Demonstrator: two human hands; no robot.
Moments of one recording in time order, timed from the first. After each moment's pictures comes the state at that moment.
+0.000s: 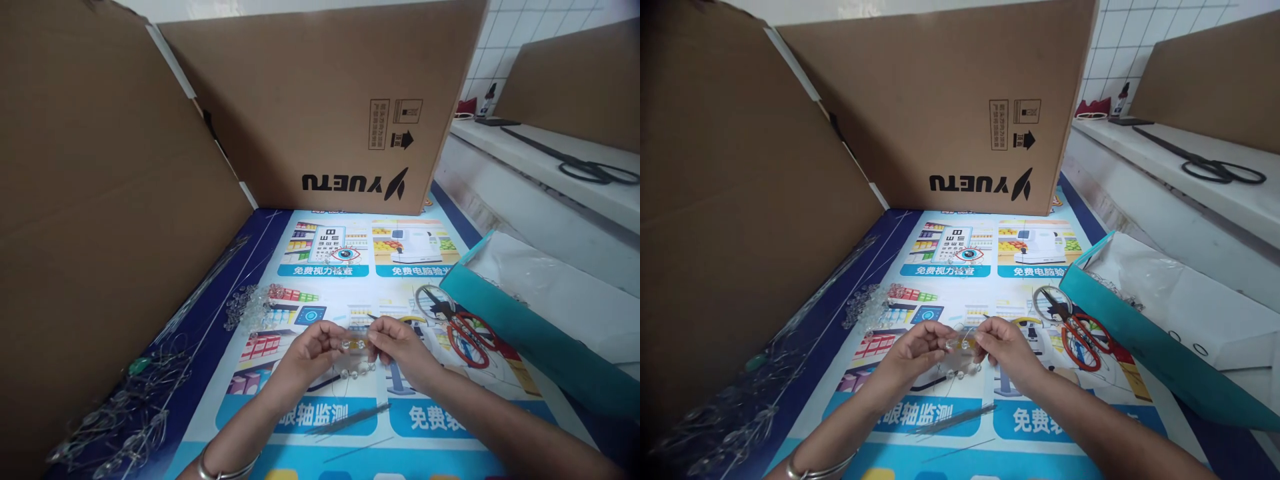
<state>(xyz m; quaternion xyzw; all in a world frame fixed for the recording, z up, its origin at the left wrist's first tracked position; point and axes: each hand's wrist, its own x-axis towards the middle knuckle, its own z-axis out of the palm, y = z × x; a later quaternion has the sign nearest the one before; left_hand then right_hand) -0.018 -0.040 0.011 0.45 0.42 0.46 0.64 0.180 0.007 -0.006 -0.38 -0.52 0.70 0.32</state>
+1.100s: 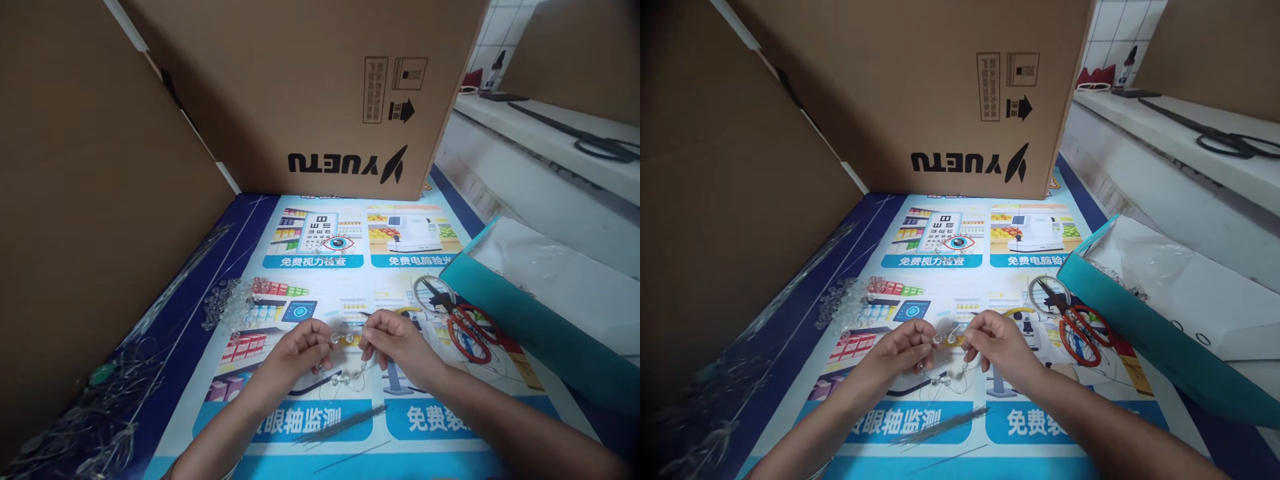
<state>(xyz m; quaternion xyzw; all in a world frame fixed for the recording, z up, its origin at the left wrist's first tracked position) -0.026 -0.028 -0.001 0.43 0.49 0.37 0.66 0.181 0.011 -0.003 -0.38 -0.51 0.71 0.30</state>
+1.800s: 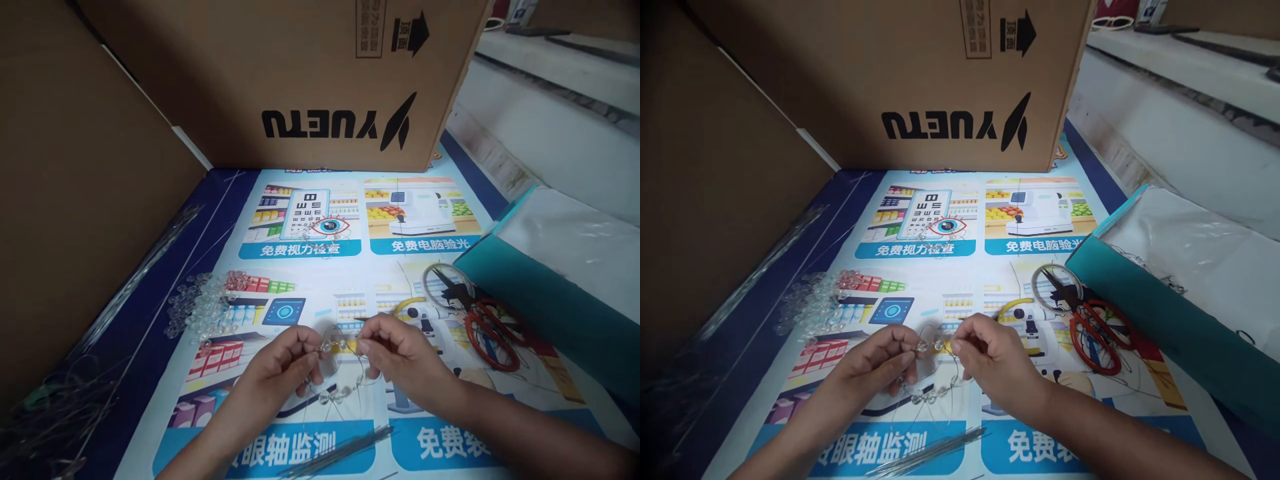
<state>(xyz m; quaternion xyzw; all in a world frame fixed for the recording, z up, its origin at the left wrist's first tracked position) -0.029 -0.027 -0.003 0.43 0.56 0.30 0.64 0.178 0.013 -0.008 -0.44 -0.57 0.64 0.25</state>
